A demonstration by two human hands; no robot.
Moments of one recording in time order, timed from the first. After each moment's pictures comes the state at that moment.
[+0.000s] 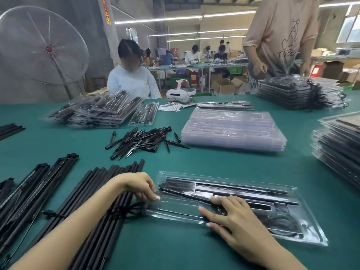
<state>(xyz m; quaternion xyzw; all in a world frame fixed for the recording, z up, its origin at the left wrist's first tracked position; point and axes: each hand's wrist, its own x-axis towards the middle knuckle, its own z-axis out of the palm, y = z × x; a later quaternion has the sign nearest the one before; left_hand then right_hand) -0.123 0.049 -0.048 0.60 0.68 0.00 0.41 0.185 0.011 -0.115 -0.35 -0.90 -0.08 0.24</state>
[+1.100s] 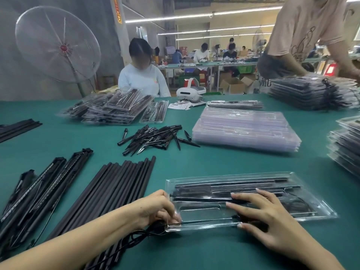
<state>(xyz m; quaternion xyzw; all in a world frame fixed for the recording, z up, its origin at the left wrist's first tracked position) -0.082 -0.020 -0.074 0.39 0.62 0.33 0.59 0.217 0.015 -0.096 -0.32 -0.91 0.04 0.25</state>
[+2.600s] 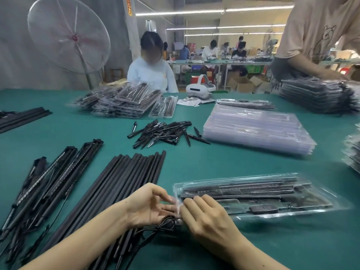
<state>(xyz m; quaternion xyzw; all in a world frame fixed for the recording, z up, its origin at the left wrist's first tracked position) -0.113 -0.049 -0.059 0.22 0.48 0.36 0.76 0.071 -0.022 -0.098 -0.16 -0.88 -0.29 0.34</state>
